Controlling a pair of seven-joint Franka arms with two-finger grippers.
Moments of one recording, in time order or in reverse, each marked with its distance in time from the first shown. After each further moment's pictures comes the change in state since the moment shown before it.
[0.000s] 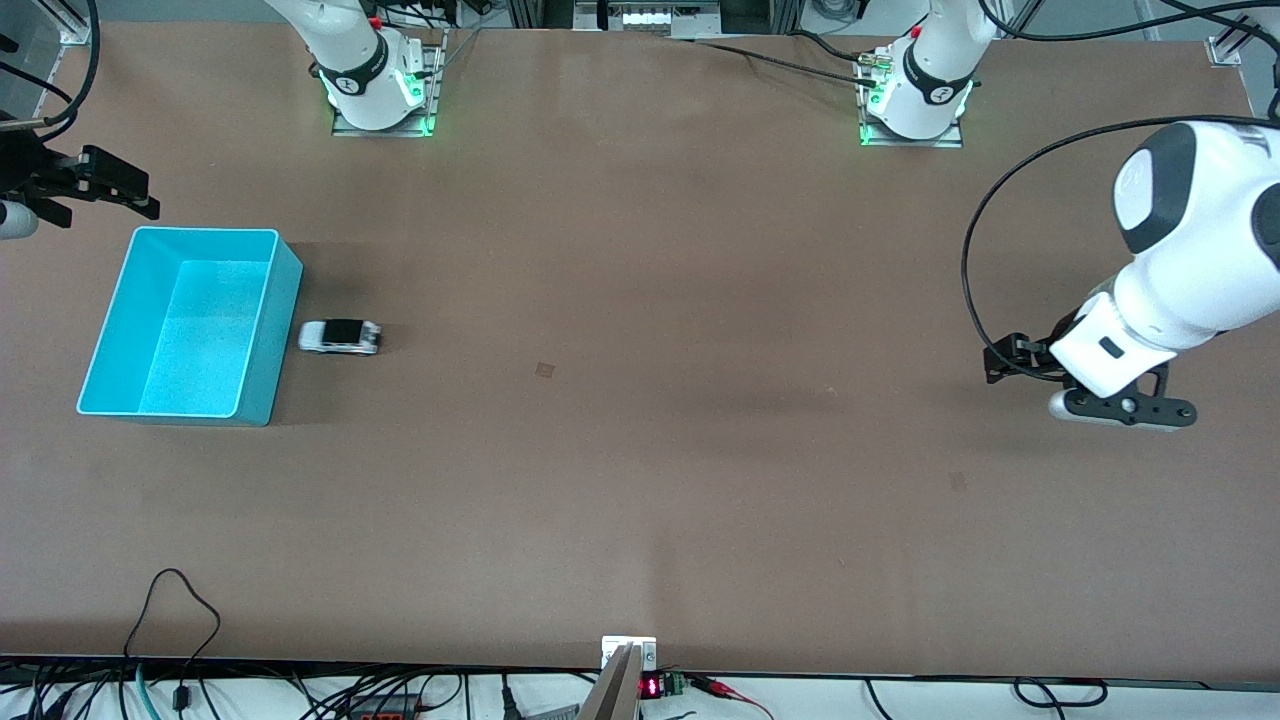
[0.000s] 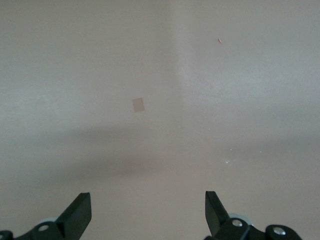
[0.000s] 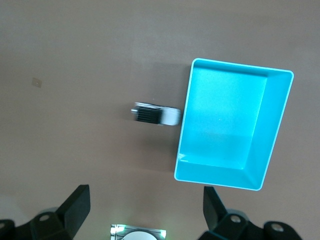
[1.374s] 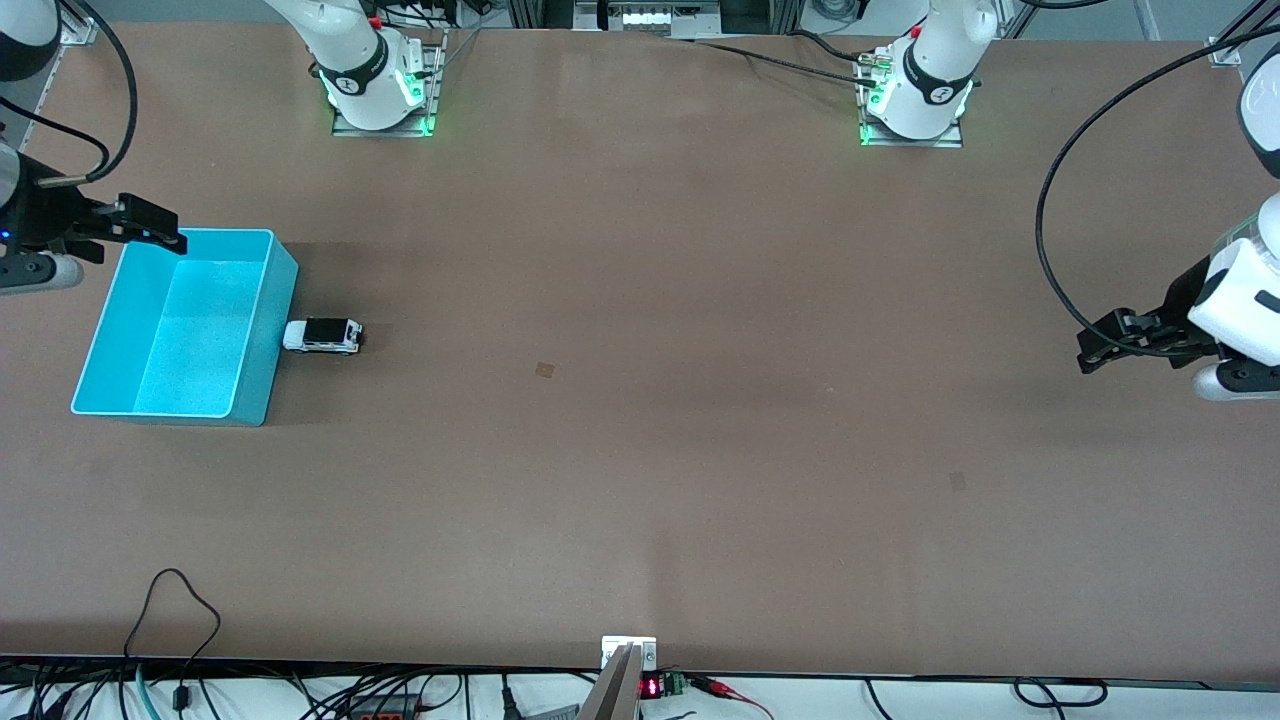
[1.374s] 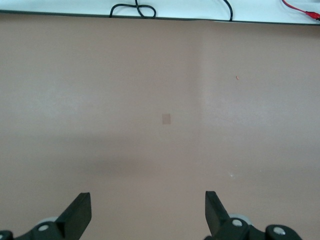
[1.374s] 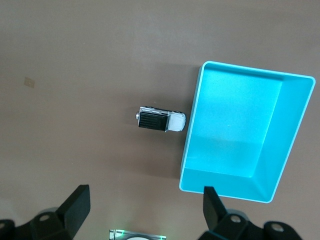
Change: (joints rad) left arm -0.099 -0.039 0.164 0.189 0.000 -0.169 -0.060; right arm 0.005 0.092 0.009 0.000 0.001 0.040 -0.002
